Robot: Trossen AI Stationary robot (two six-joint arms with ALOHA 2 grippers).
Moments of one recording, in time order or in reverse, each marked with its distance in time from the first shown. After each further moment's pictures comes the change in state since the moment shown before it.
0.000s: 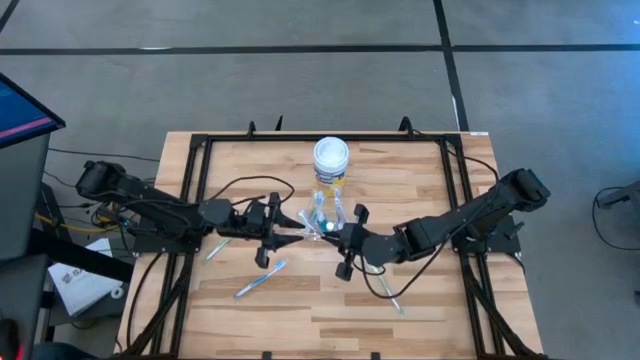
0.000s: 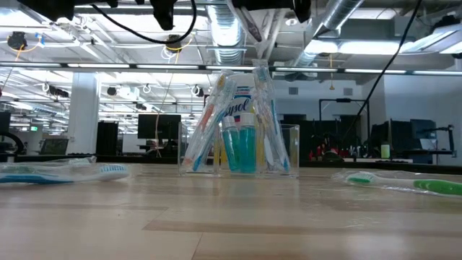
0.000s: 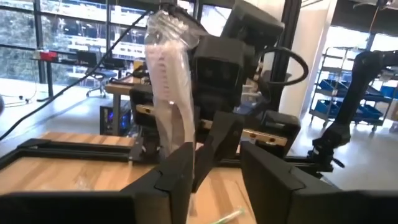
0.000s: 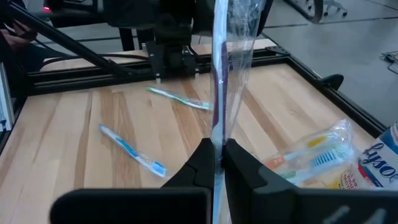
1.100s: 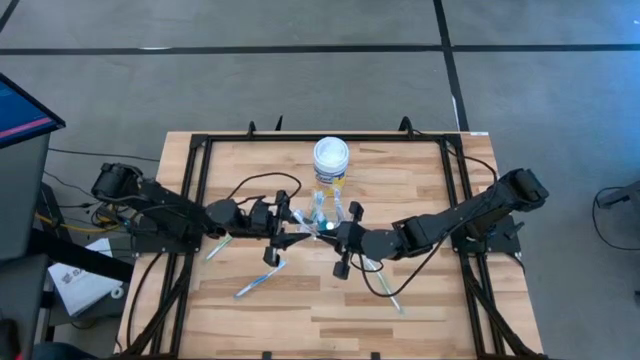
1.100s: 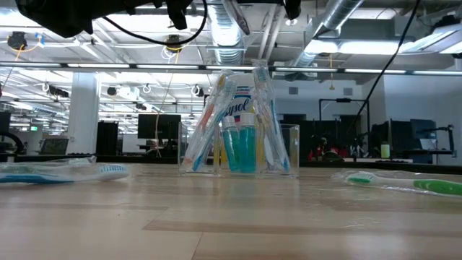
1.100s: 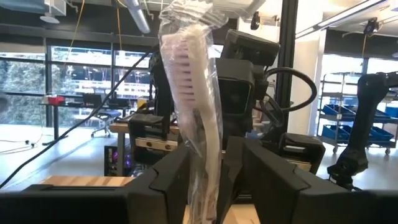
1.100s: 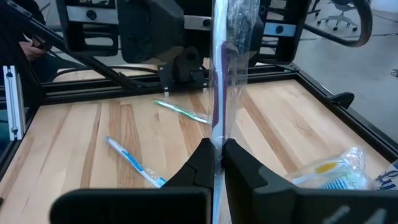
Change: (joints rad) left arm 0.030 0.184 0.000 0.351 0.029 0.081; right arm -0.028 0.010 0.001 0.089 -0.052 -0.074
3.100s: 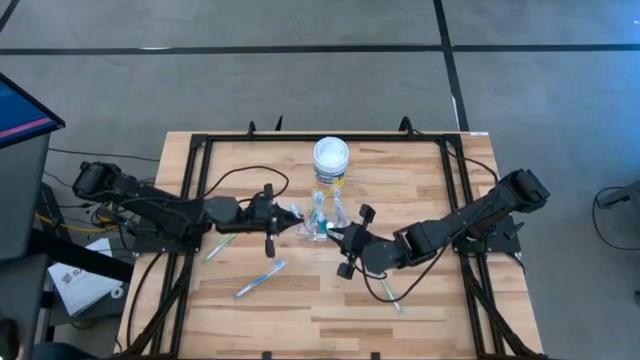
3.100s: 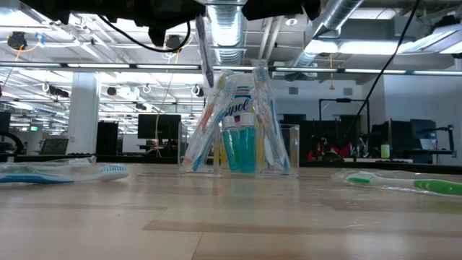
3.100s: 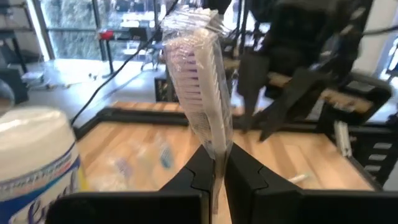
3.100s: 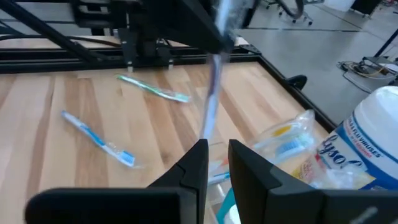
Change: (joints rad) left arm 0.014 -0.226 -0.001 -0.559 -0.196 -0.004; right arm 0.057 -0.002 0.000 -0.159 0.189 0.047
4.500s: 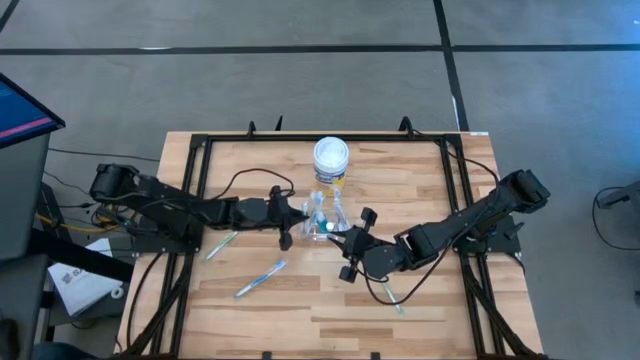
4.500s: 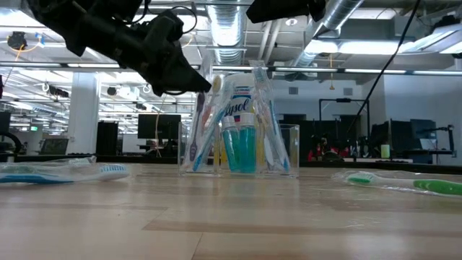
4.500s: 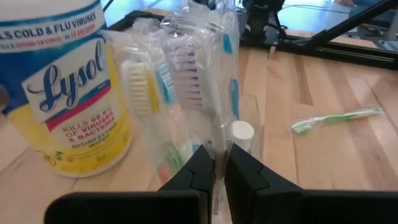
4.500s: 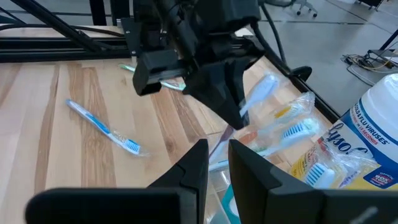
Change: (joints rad) left arm 0.108 0.205 0.001 -0.132 -0.002 -0.155; right arm 0.023 0.000 0.000 -0.050 -0.001 0.040
